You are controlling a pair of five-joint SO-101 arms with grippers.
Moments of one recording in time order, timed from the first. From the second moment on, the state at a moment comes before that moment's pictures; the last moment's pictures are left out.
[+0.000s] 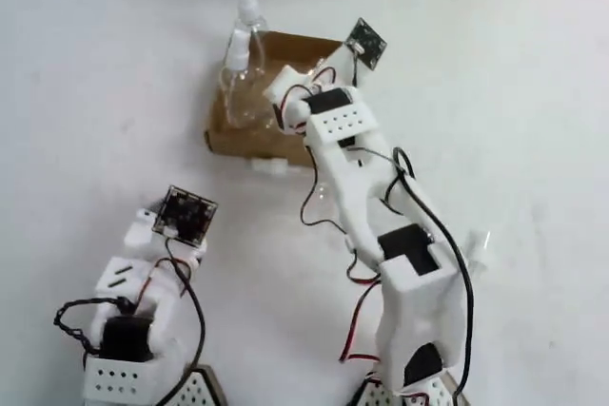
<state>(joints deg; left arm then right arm) -0.7 -104.0 97.1 48.7 -18.6 -22.9 24.4 -6.5 41.4 -56.0</state>
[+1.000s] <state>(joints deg) -0.7 -104.0 97.1 48.7 -18.9 -22.2 38.5 -20.0 47.2 -49.8</state>
